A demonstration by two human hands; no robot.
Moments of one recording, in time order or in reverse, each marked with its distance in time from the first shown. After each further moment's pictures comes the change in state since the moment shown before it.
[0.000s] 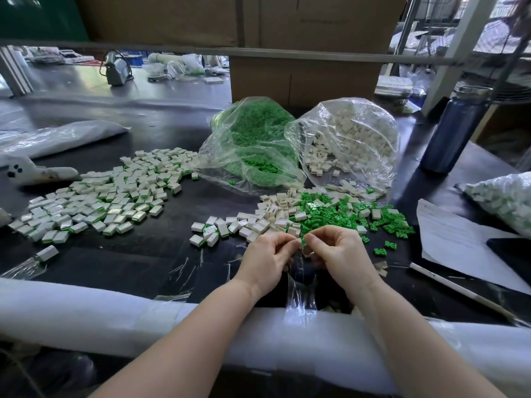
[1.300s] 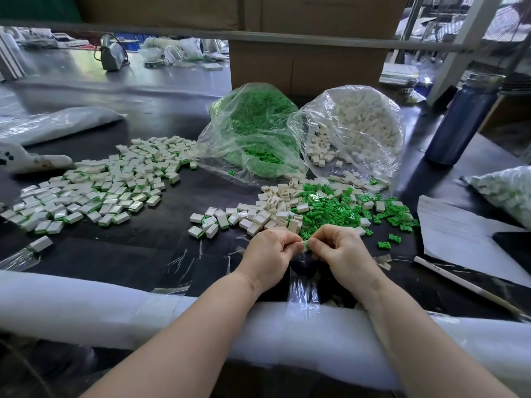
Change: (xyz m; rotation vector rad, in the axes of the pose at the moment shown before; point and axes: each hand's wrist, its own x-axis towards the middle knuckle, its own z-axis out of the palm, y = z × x) left_hand 0.003 -0.004 0.004 0.191 -0.030 0.104; right_hand 0.001 0.009 0.000 -0.146 -0.102 -0.023
